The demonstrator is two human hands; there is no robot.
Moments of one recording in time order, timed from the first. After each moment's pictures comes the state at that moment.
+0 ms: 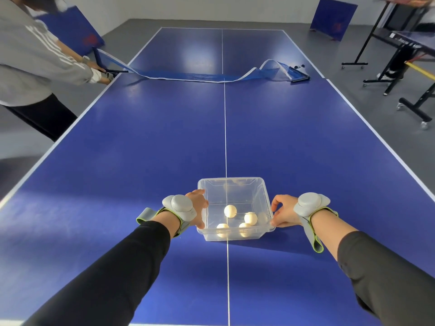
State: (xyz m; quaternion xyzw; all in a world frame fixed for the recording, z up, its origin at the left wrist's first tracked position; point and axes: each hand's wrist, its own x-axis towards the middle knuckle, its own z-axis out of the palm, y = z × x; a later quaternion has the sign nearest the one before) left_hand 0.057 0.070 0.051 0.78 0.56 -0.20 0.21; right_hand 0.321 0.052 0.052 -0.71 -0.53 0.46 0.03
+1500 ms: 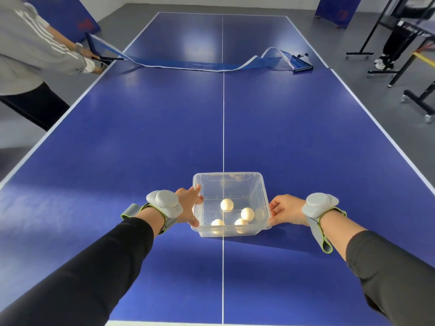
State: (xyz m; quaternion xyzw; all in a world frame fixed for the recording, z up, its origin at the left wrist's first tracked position) left_hand 0.053 0.071 0.053 0.78 0.55 -0.18 0.24; right_hand 0.335 0.054 0.046 -0.66 -0.59 0.45 -0.05
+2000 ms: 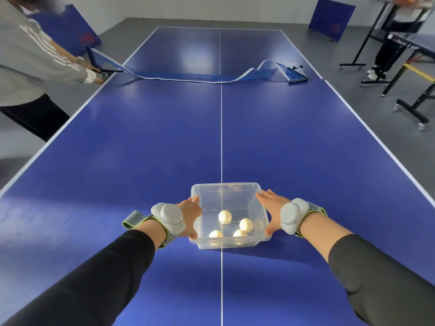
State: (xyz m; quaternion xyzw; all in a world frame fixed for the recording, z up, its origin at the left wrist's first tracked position) left_hand 0.065 0.069 0.061 0.81 0.50 -0.25 0.17; right_hand 0.306 0.070 0.068 -0.60 -0.74 0.23 -0.21
